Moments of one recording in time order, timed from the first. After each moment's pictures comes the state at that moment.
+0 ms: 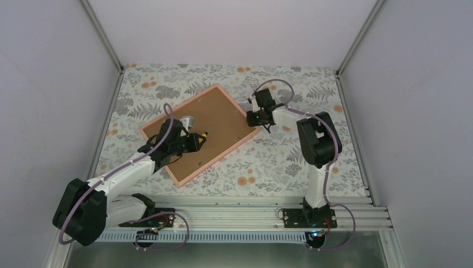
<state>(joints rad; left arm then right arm) -0.48 1.14 0.56 -0.09 0.26 -0.64 0.42 2.03 1.31 -0.28 -0.13 0.20</state>
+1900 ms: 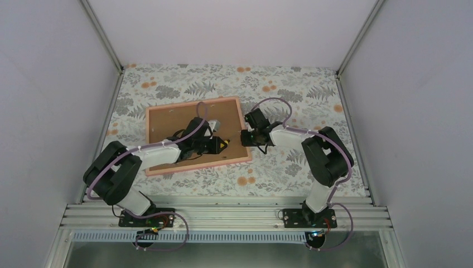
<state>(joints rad) -0.65 1.52 0.69 0.06 0.33 -0.63 0.61 1.78 0.98 -0.26 -0.08 0.51</state>
